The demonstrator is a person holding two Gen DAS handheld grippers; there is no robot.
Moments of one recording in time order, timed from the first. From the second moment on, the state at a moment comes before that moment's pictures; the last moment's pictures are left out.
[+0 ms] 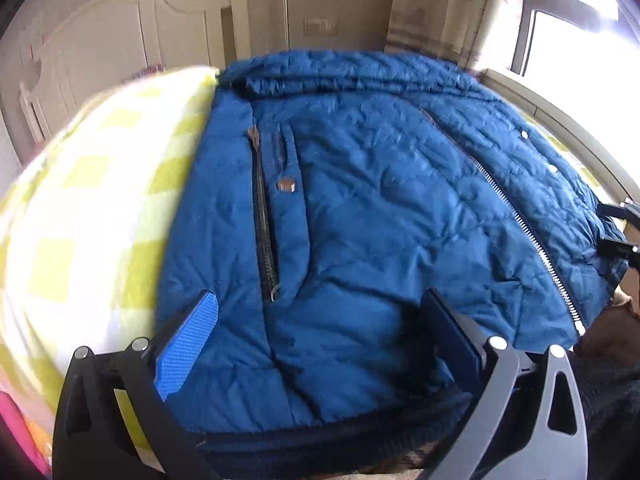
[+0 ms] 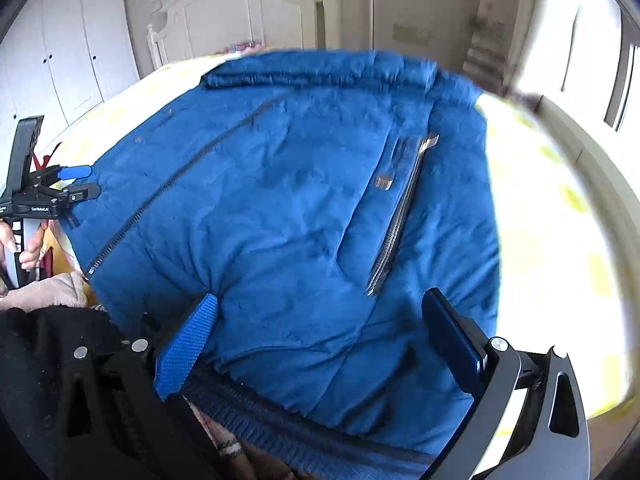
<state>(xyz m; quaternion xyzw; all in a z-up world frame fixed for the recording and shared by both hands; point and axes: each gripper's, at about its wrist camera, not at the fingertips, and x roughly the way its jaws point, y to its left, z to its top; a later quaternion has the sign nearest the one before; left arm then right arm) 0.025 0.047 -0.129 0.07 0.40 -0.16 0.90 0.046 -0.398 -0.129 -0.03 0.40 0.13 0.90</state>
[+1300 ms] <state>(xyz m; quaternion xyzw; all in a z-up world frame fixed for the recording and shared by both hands) 0.032 0.079 -0.130 -0.03 0.39 -0.21 0.90 0.028 -0.450 -0.140 0.14 0.37 0.11 0.91</state>
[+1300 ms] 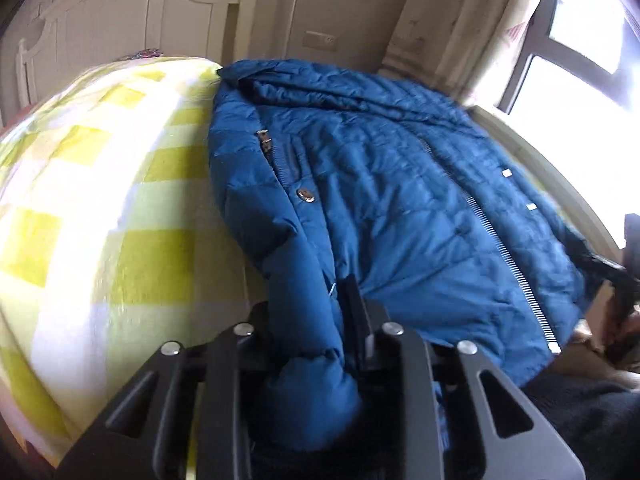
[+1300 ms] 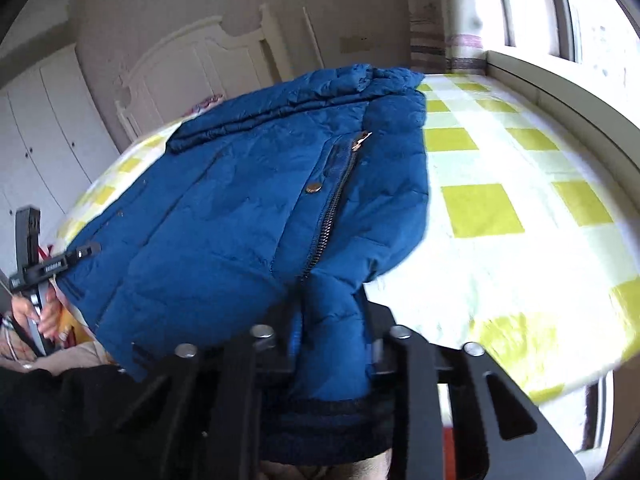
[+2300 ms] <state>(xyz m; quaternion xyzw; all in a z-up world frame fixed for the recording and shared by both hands) 0.146 0.181 -0.052 -0.37 0.33 -0.30 0.81 0.172 -0.450 -0.009 0.23 0.31 0.14 0.91</state>
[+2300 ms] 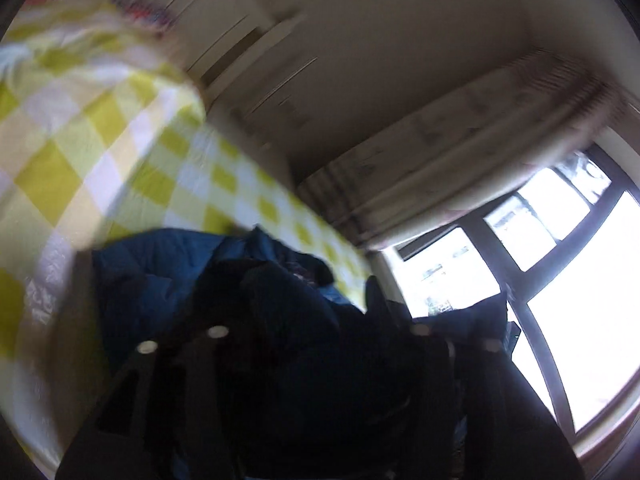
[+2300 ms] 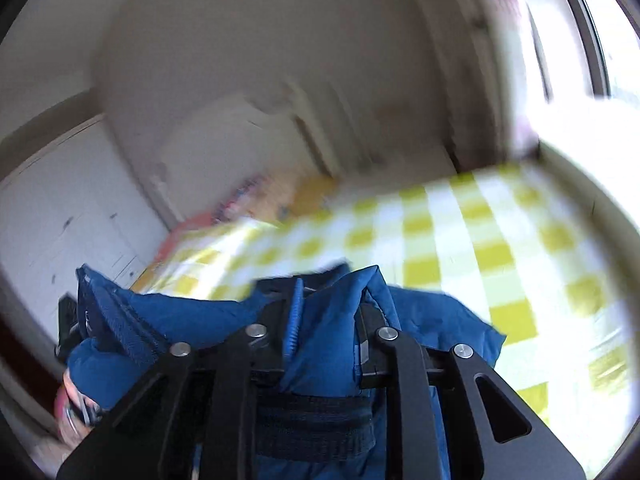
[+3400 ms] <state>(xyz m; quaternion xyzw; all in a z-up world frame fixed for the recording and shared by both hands) 0.274 0.138 -0.084 -0.08 0.47 -0.19 0.86 0.259 -0.449 -0.099 0.08 0.43 0.10 0.89</state>
